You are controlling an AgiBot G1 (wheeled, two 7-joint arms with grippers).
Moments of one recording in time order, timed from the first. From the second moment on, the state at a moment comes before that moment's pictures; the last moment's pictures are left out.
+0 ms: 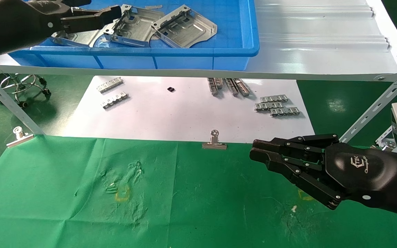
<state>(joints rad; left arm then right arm) -1.70 0.88 0.47 -0.77 1.20 0.99 -0.41 1.03 -0.52 -0.40 1.17 -0.58 -1.35 0.09</state>
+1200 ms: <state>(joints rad) -2.04 1.06 0.58 -0.11 1.42 0.88 -0.16 1.03 -0.52 -0.40 1.17 -0.58 -1.35 0.09</state>
